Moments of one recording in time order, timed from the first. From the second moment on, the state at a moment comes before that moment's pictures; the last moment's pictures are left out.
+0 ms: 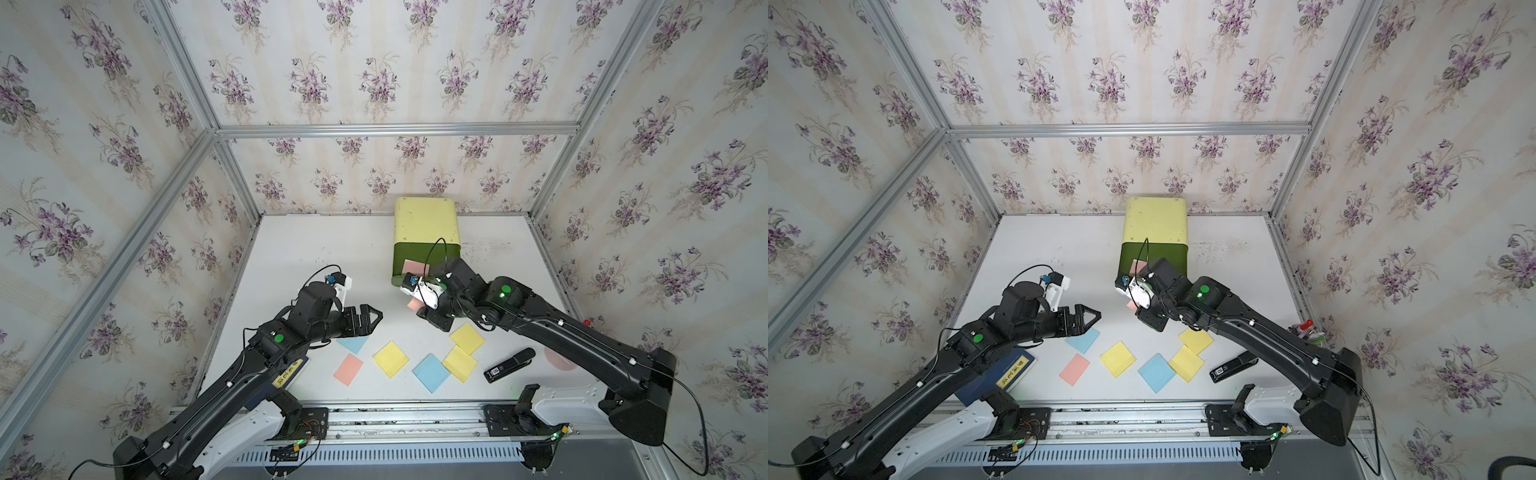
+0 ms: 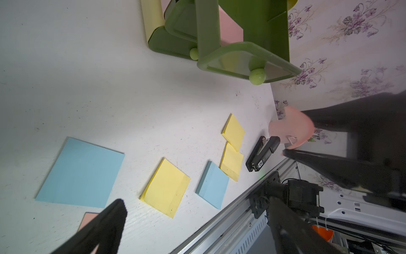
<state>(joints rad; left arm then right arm) -0.61 0.87 0.79 -0.59 0.27 -0.71 0.90 1.29 1.26 -0.89 0.00 -0.27</state>
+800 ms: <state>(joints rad) -0.56 1.21 1.07 -0.61 0.35 -0.58 0.69 1.49 1.48 -0.81 0.23 -0.46</state>
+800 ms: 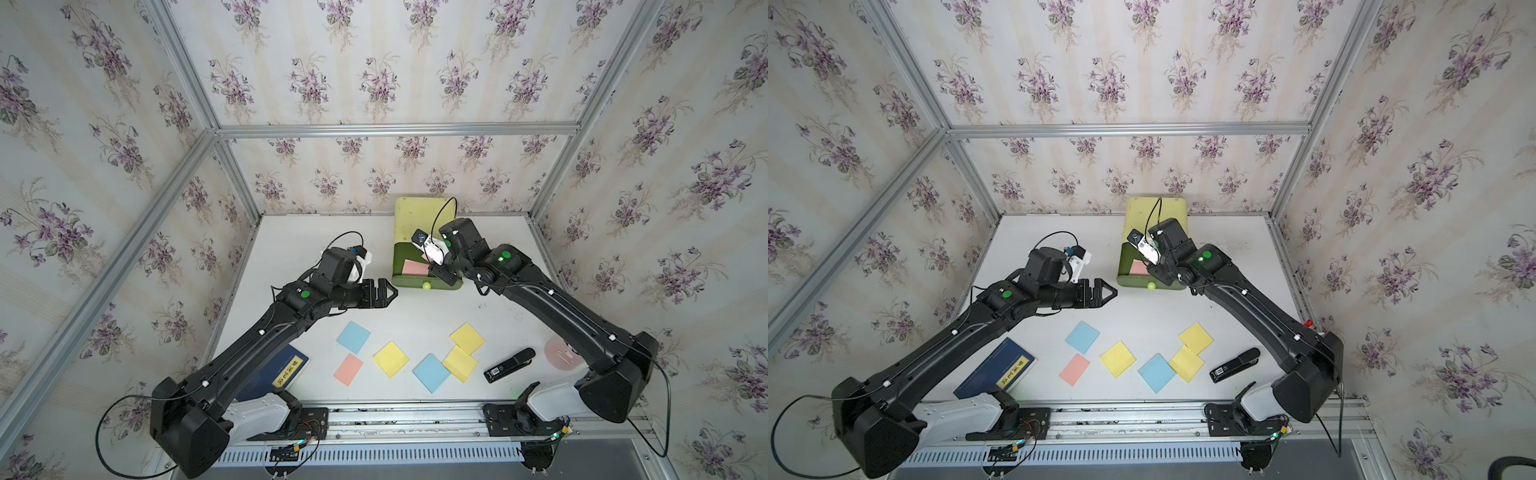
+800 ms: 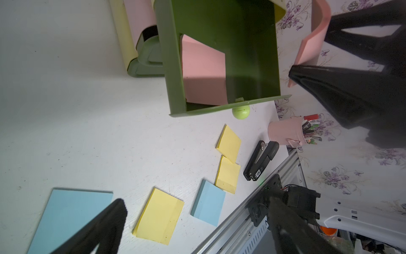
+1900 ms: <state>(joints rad) -0.54 1.38 1.22 -0.74 0.33 -0.61 0.67 1.59 1.41 -0.74 0.33 -0.60</state>
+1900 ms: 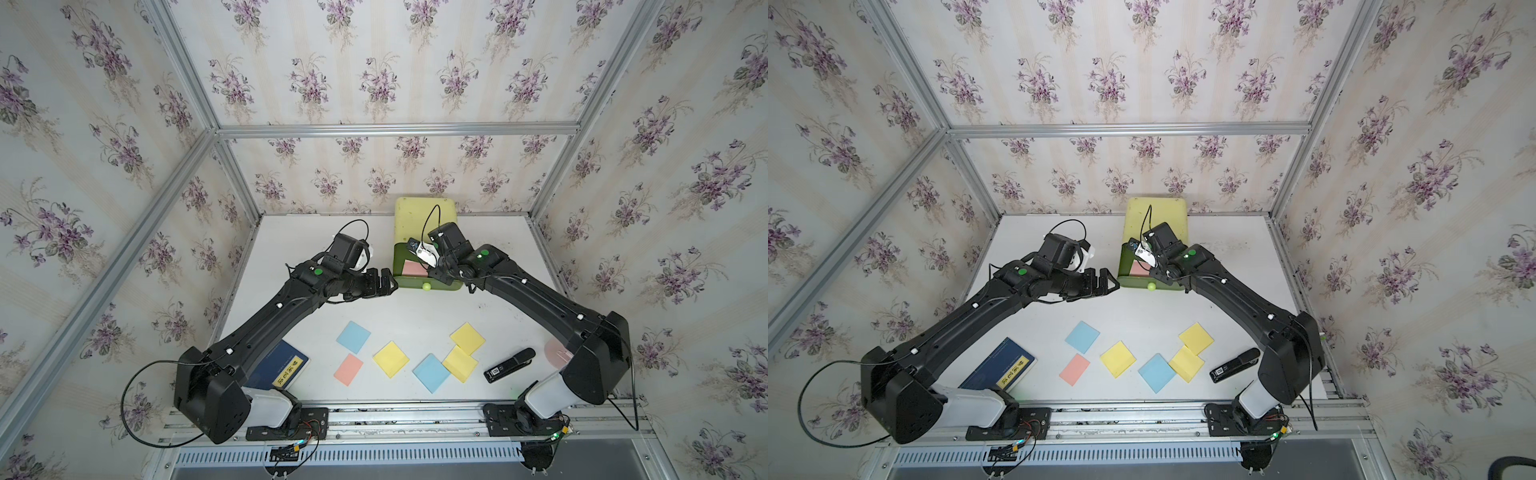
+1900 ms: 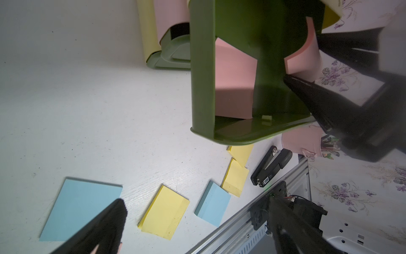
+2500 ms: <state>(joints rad) -0.54 1.37 1.24 -0.74 0.32 -0.61 0.63 1.64 1.46 -0.72 0.26 -0.67</state>
